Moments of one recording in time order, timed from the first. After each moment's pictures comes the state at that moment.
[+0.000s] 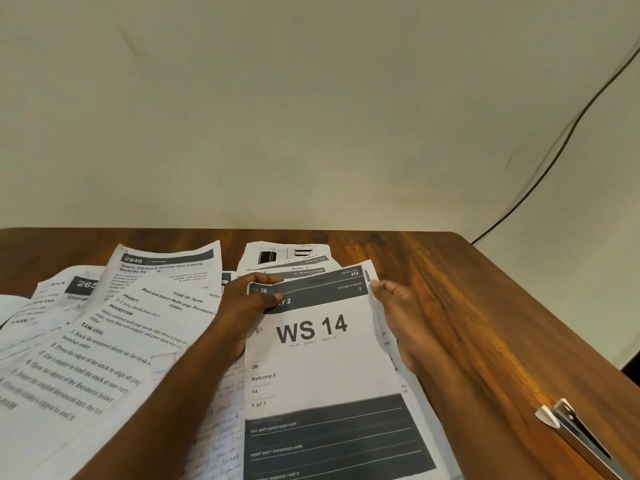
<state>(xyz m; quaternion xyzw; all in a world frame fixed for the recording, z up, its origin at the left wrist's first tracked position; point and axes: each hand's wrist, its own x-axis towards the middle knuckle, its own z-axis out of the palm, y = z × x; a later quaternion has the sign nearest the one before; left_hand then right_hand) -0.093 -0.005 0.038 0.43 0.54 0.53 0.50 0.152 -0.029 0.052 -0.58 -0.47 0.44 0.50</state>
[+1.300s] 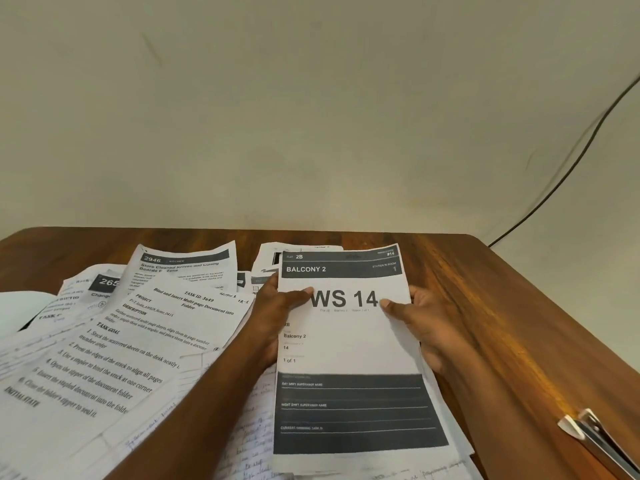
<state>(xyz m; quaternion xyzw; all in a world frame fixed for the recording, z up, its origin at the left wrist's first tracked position) -0.073 -0.012 0.039 0.38 0.46 0.54 0.60 0.169 -0.024 0.051 -0.56 -0.47 0.49 0.48</state>
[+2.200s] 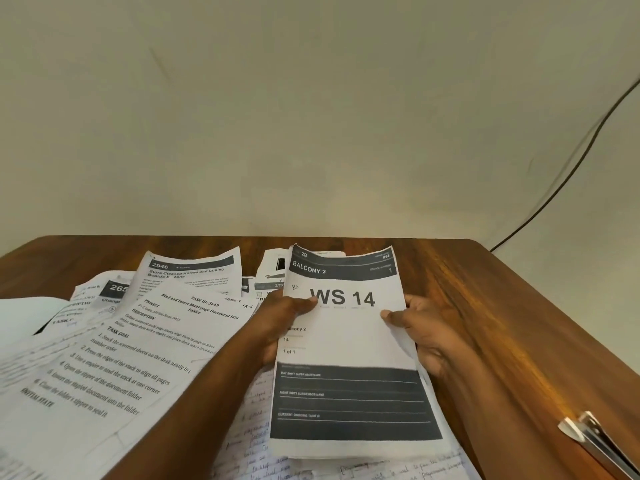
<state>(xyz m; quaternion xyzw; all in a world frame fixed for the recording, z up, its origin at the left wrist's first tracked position) -0.076 -0.029 0.064 0.38 0.49 0.44 0.65 0.166 -0.027 0.057 -0.57 -0.42 0.54 0.45</state>
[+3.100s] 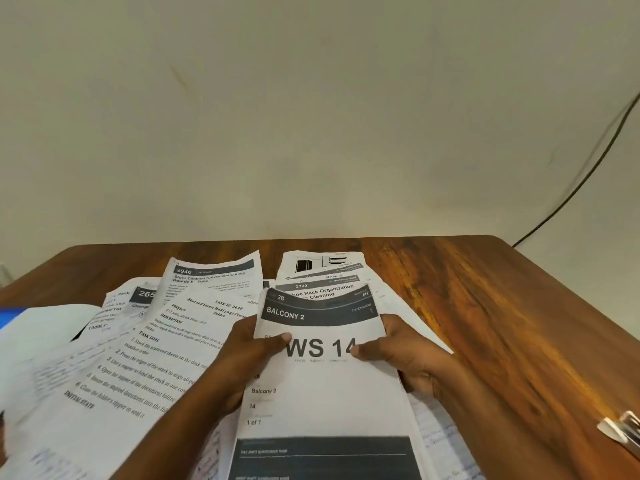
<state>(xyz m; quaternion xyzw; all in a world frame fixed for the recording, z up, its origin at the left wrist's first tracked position) -0.142 -0.077 0.039 0.46 0.58 0.45 0.50 0.113 -0.045 0.038 -0.48 -0.54 0.61 0.33</state>
